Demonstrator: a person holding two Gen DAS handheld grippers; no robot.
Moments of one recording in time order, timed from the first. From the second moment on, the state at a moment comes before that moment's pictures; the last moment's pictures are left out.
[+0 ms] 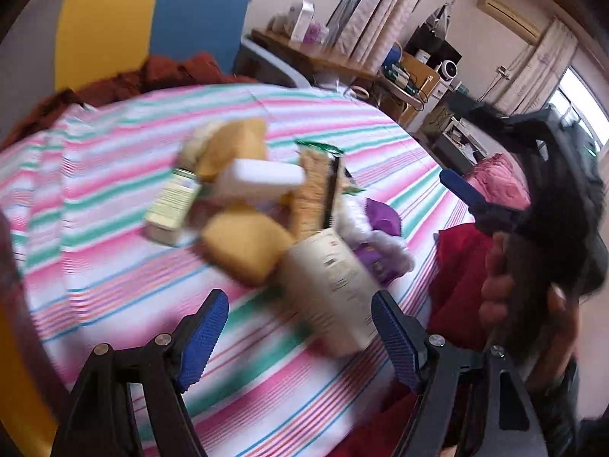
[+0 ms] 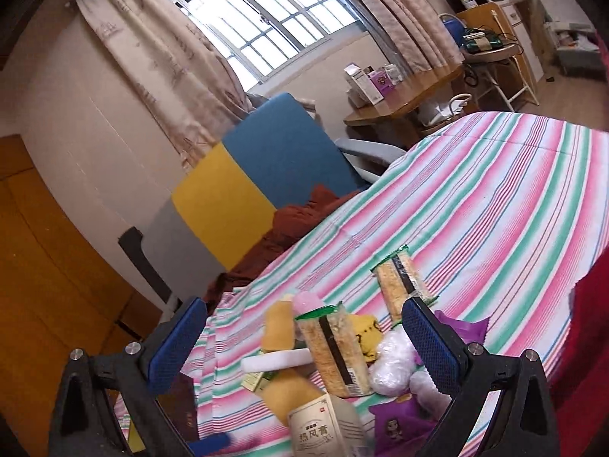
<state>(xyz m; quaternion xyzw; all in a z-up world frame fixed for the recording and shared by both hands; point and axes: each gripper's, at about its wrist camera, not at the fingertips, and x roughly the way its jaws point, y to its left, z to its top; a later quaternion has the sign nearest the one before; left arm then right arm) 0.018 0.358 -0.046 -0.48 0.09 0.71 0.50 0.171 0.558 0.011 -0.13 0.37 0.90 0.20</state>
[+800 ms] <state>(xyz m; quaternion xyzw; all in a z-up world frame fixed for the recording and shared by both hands) 0.049 0.383 -0.078 -0.49 0.16 0.70 0.50 0.170 0.568 -0.002 -0.15 0.41 0.88 0.18</state>
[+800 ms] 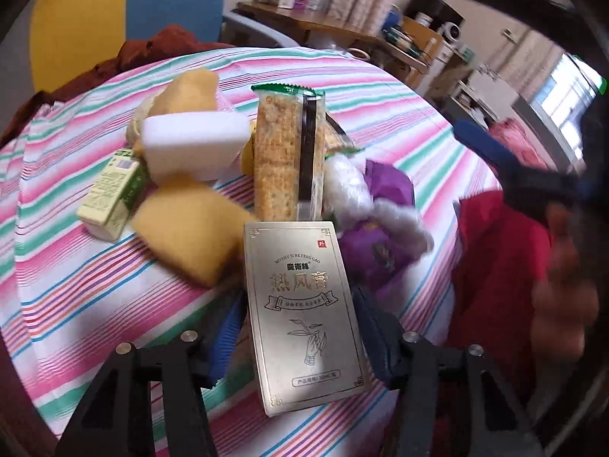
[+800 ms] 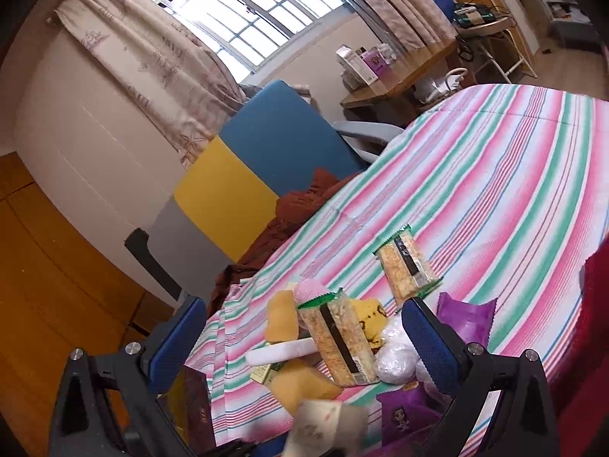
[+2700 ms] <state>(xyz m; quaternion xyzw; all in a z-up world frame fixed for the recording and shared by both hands) 0.045 0.255 -0.061 -0.41 0.09 0.76 0.49 0.072 0.525 -0.013 -0.34 0.19 0.89 0.24</state>
